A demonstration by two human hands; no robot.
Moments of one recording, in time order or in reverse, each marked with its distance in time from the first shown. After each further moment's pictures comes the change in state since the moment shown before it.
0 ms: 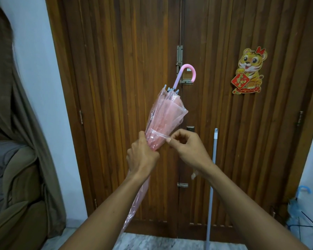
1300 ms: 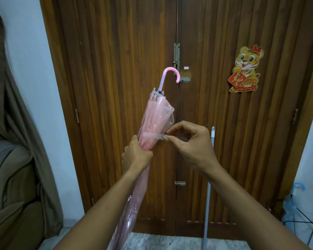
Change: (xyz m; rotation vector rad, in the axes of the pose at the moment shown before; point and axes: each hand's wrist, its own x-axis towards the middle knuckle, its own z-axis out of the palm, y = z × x) left_hand 0.009 -0.016 0.010 -0.107 -0.086 -0.166; right_hand -0.010 -0.016 -0.012 -0.011 0.096 -0.395
